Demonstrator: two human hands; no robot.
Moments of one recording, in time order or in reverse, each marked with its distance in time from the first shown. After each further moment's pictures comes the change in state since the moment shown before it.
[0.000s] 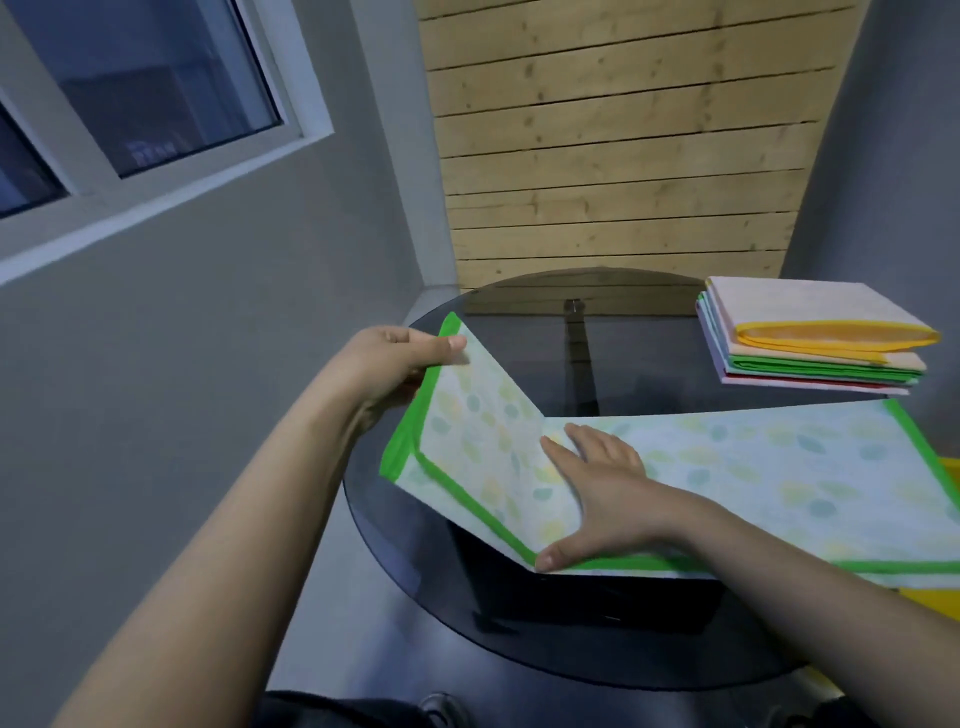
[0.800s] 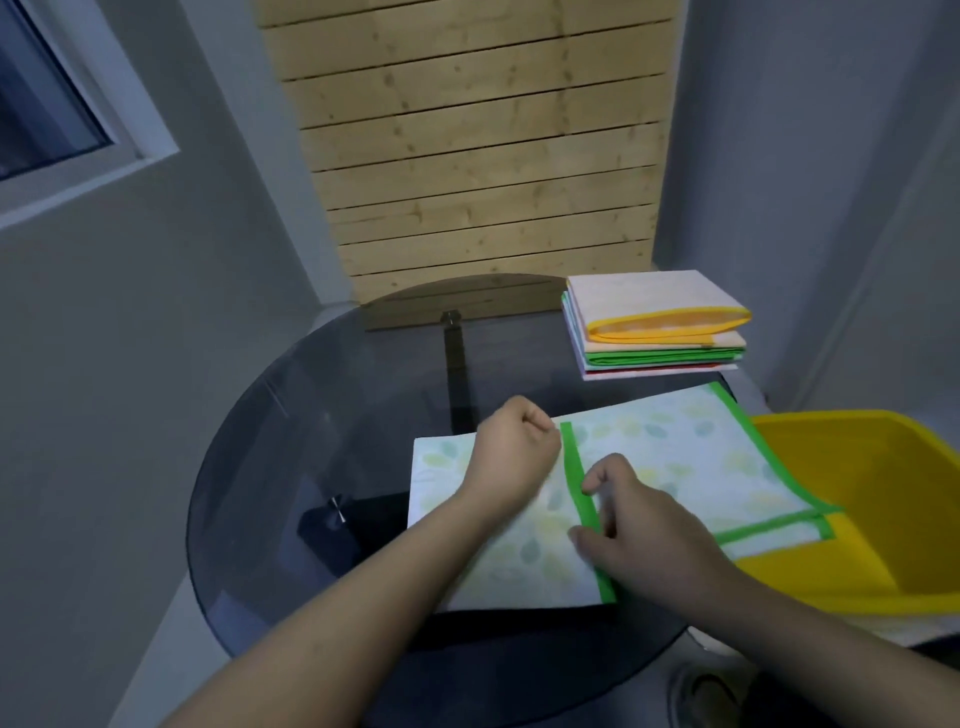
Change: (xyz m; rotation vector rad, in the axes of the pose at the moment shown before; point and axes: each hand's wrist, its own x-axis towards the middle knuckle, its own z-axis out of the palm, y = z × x) left_hand 0.024 -0.050 0.221 0.336 -0.100 0.239; right_hand -0.095 0.064 0.001 0.334 0.438 0.369
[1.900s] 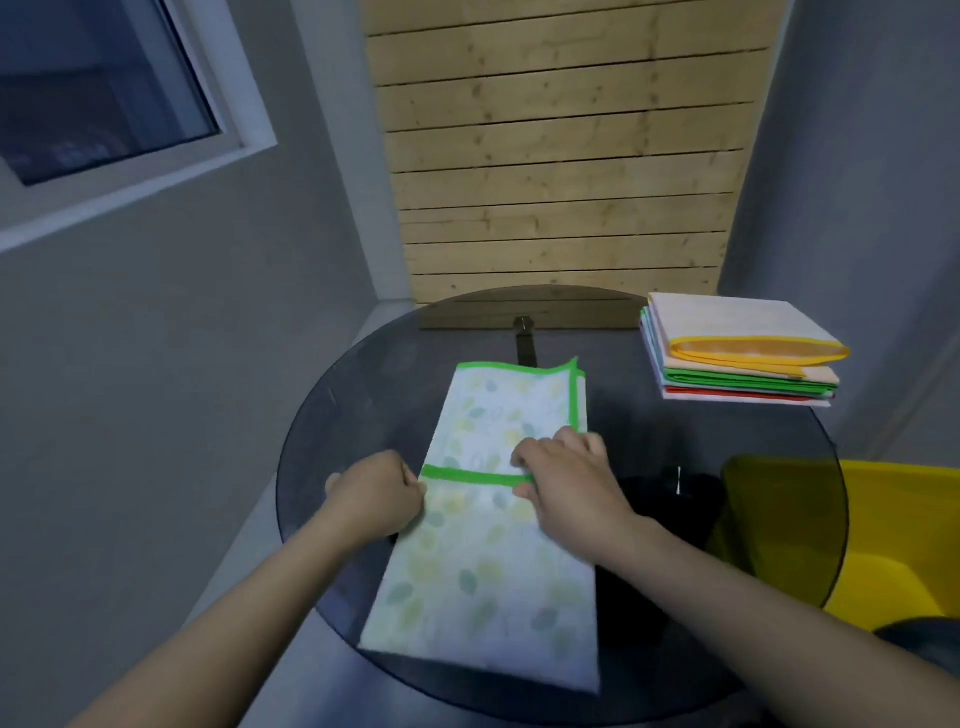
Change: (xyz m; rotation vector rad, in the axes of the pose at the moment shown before) left_hand -0.047 -0.074 -0.153 0.670 -0.012 -0.373; right_hand 0.071 -0.072 0.063 -0.313 0.103 -0.443
